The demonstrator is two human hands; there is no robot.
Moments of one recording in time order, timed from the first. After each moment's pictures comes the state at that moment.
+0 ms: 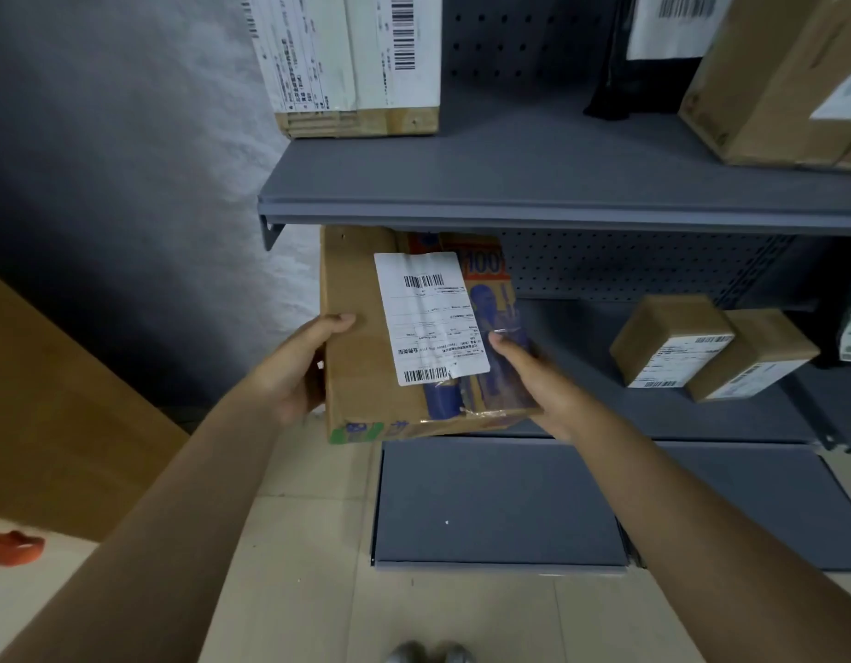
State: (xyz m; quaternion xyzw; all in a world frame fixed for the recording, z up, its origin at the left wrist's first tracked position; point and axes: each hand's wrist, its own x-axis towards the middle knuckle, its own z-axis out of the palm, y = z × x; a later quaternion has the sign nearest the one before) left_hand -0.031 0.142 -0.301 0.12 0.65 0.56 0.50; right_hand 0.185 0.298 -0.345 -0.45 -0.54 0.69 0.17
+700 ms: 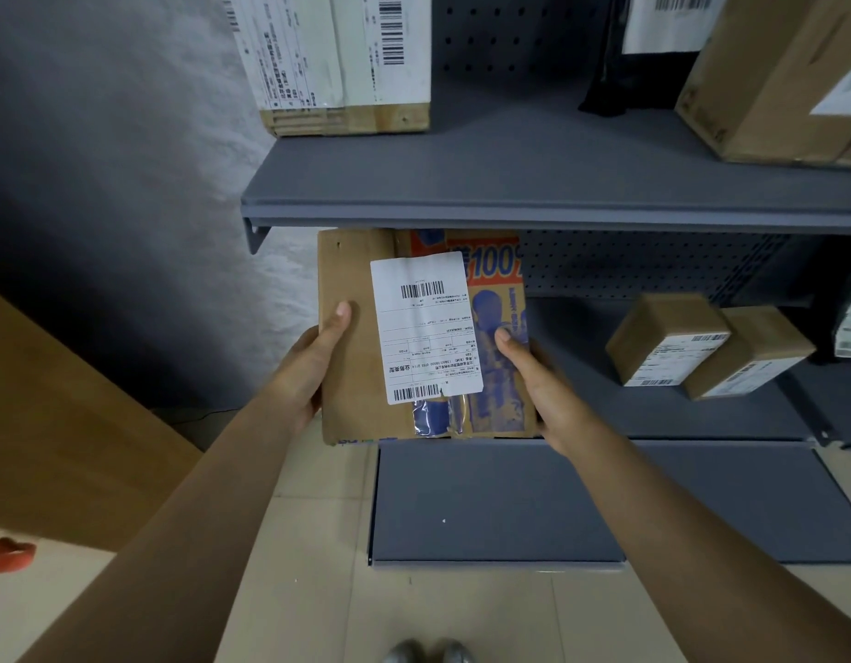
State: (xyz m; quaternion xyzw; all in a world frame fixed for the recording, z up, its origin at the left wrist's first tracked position) left_hand -0.027 0.156 -0.323 0.13 0.69 0.55 0.45; right_hand 0.194 0.295 -0.354 -0.42 -0.52 0.71 0.21
